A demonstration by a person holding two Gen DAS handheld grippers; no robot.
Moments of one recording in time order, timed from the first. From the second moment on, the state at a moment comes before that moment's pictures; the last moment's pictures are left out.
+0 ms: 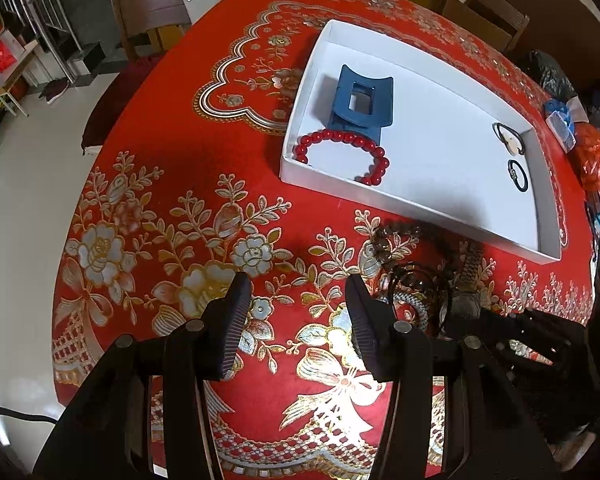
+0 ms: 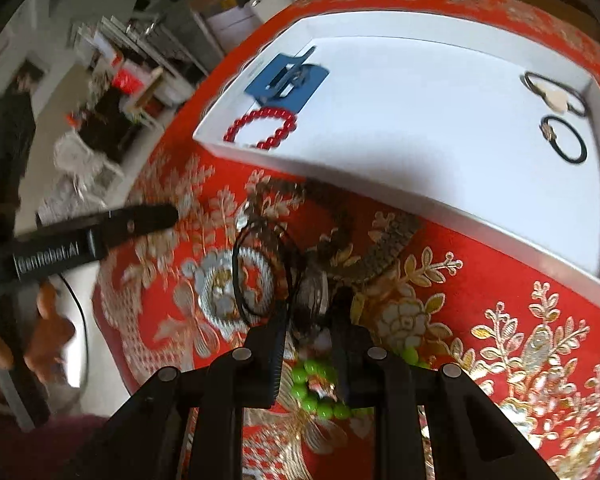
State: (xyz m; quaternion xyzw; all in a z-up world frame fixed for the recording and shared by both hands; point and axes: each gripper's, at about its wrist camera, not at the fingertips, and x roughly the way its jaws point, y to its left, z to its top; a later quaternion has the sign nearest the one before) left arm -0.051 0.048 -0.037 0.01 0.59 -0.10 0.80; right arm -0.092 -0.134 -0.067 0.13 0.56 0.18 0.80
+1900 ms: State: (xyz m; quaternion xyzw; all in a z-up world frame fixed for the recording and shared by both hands) left arm -0.046 -0.012 -0.065 0.05 0.62 -0.21 0.75; right arm -0.145 -0.253 -0.021 0.45 0.42 0.20 0.76
